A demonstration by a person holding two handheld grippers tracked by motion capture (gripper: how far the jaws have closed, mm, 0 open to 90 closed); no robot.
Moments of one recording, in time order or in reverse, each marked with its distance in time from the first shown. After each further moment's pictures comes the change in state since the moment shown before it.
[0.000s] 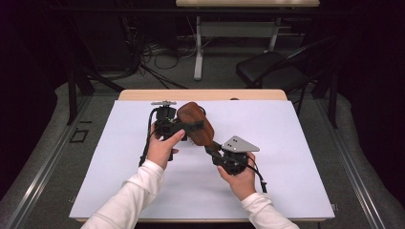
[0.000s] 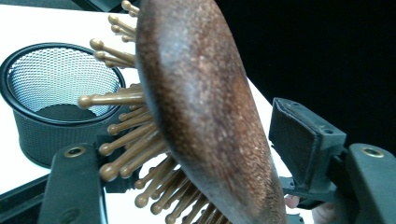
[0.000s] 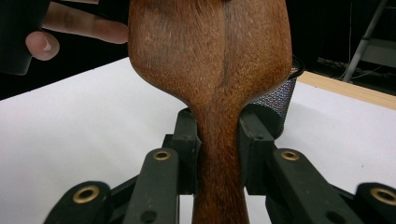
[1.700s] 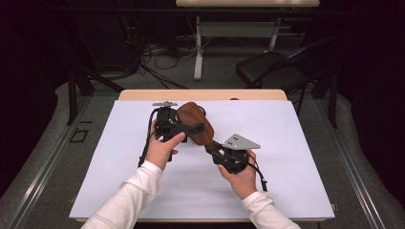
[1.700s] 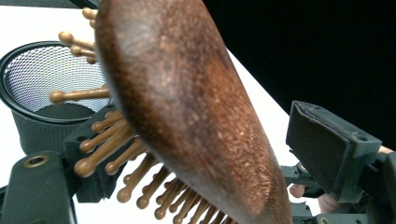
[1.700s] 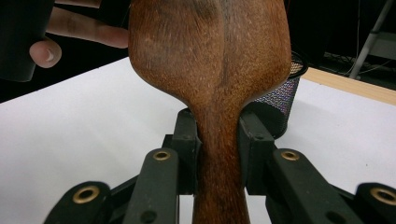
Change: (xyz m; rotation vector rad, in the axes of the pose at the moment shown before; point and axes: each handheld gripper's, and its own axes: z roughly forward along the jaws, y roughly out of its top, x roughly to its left) left arm -0.002 -0.001 0.000 0.017 -0.004 0.030; right arm -0.003 0.005 -0.001 0.020 0.022 0.011
